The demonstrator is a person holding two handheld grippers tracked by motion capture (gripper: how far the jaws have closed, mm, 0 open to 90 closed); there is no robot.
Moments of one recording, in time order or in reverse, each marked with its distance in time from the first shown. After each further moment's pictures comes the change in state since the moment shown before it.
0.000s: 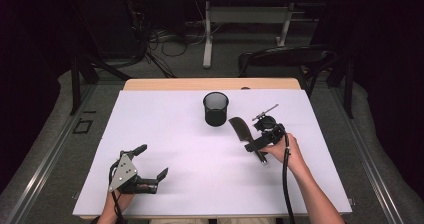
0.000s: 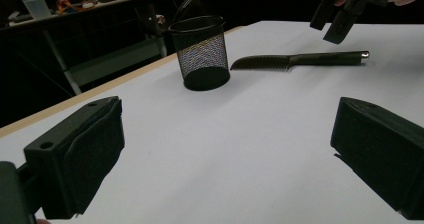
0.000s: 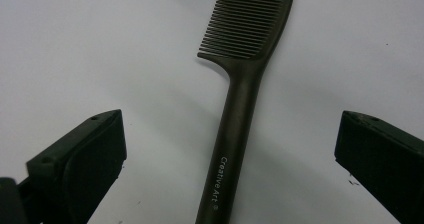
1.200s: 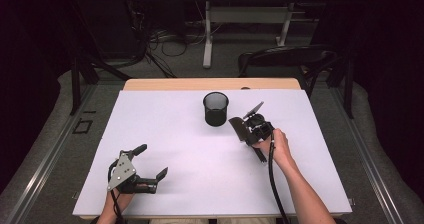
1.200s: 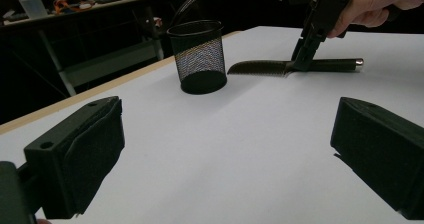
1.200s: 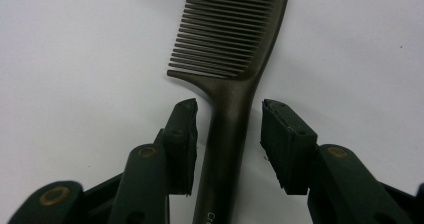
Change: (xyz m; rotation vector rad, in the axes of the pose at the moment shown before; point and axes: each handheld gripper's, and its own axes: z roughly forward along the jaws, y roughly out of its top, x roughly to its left) left arm 0.002 0.000 -0.001 -0.018 -0.015 -0.024; right arm 0.003 0.023 0.036 0.127 -0.105 0.032
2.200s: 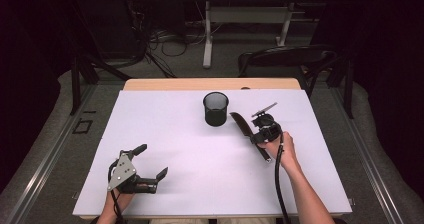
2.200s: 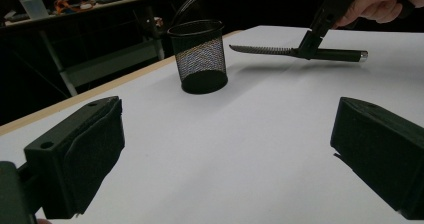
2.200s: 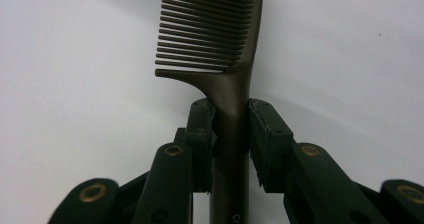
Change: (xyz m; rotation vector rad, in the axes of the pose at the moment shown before) left arm 0.000 0.000 0.000 0.003 0.002 0.004; right arm -0.013 -0.018 -0.016 -0.133 0.070 0.092
